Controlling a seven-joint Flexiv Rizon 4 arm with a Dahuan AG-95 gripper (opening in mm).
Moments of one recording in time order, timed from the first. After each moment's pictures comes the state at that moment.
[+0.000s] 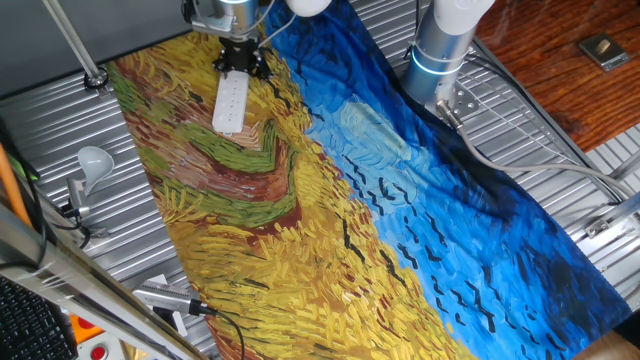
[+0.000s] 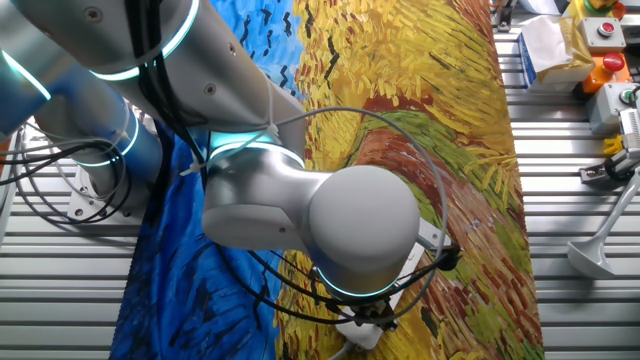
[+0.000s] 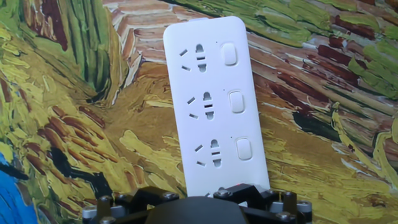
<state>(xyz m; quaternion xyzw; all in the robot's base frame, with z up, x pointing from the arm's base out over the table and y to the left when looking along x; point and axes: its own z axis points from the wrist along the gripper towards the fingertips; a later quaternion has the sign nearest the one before) 0.415 -0.250 0.016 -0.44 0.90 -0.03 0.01</state>
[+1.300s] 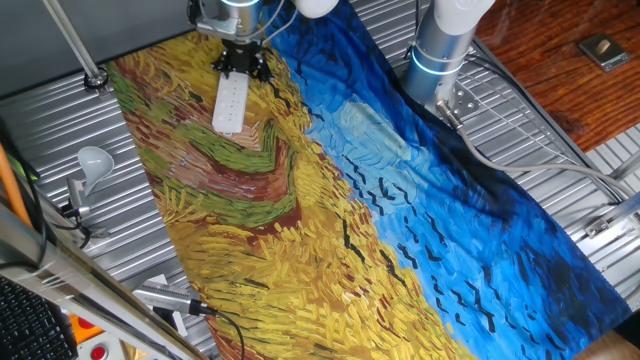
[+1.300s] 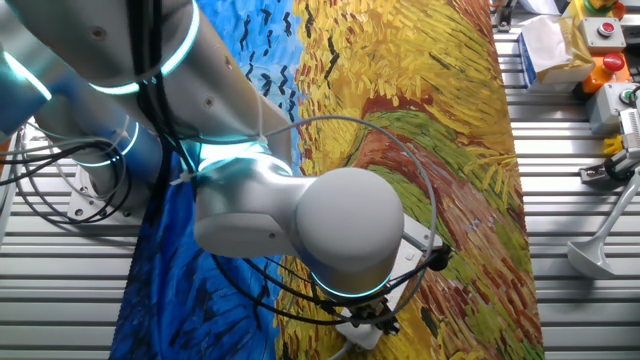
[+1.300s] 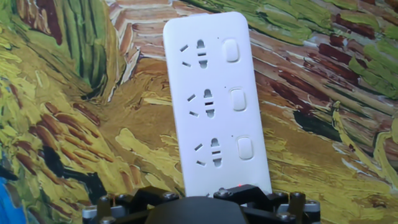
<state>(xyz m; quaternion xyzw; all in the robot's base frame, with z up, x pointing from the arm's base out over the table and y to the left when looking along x) 0.418 -0.252 0.005 -0.44 0.90 -0.04 0.02</state>
